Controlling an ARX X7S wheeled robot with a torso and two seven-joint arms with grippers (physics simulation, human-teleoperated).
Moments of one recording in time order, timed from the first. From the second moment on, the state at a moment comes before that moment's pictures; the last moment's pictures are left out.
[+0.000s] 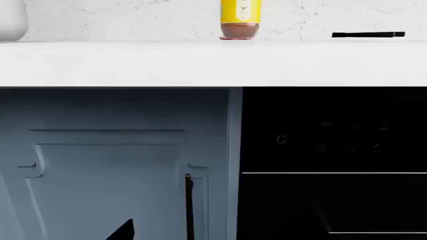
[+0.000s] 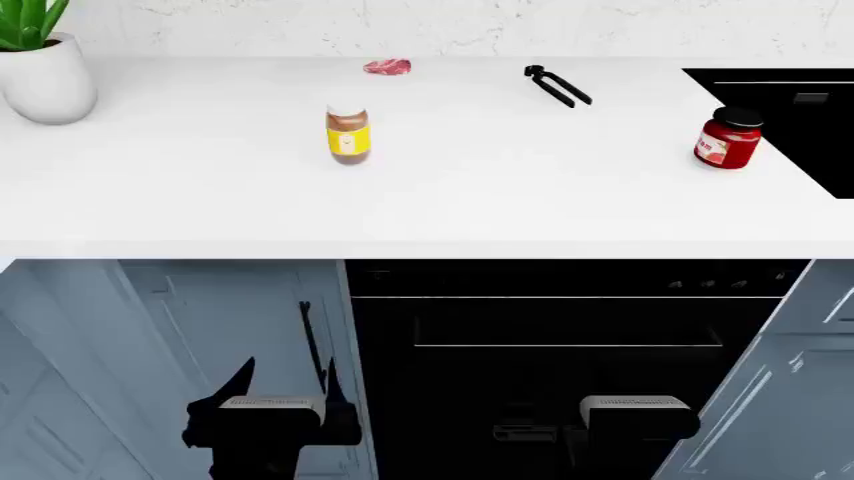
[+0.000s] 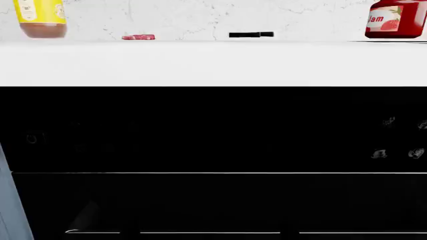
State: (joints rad) left arm 0.00 0.00 0.00 0.00 0.00 0.00 0.00; right arm 0.00 0.00 0.00 0.00 0.00 0.00 0.00
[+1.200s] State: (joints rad) left arm -0.34 -0.20 -0.07 0.80 -0.22 -0.85 -0.08; right arm 0.23 0.14 -0.12 -0.85 0.00 0.74 0.04
